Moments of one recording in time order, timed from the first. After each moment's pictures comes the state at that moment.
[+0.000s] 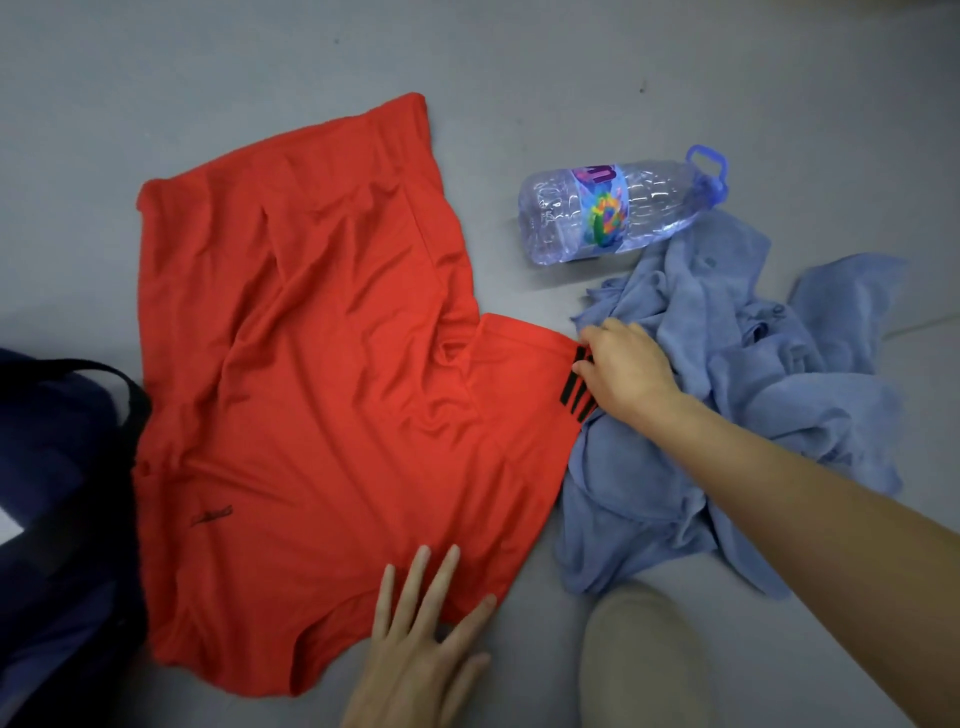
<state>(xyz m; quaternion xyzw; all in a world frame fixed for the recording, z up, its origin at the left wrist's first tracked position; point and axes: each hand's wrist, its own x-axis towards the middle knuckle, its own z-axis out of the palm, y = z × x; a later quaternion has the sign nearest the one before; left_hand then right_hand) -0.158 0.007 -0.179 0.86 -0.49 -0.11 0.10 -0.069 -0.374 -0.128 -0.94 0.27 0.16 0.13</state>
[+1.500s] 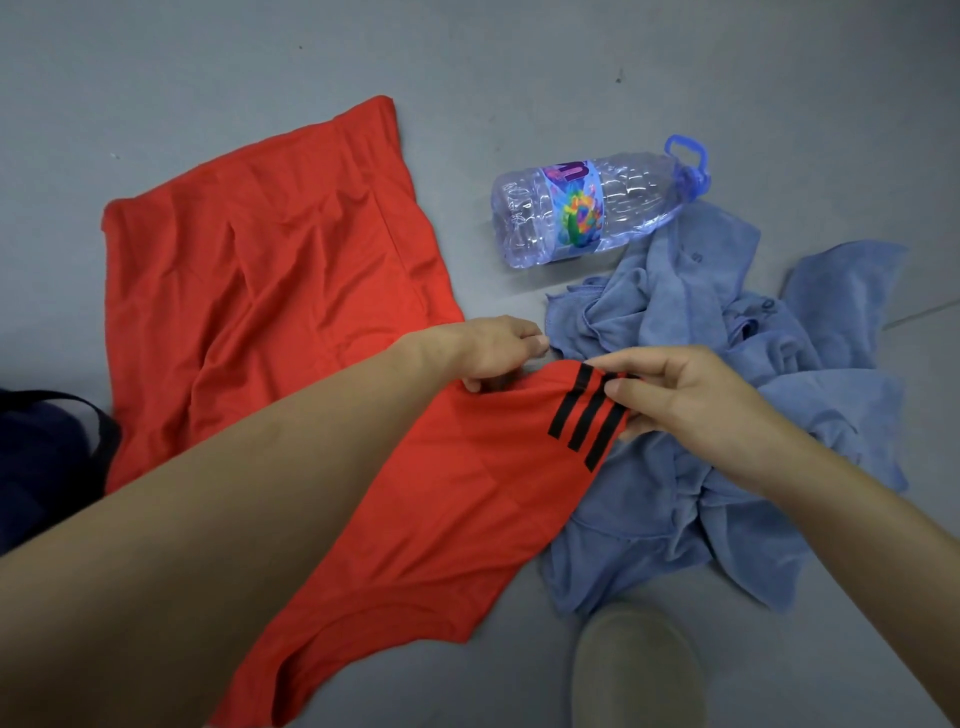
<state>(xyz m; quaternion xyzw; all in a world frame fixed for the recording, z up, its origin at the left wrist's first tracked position) 0.066 -0.276 -0.110 0.78 -0.33 -0.53 0.11 -0.127 -0.380 -0.028 -0.68 0.31 0.12 0.66</state>
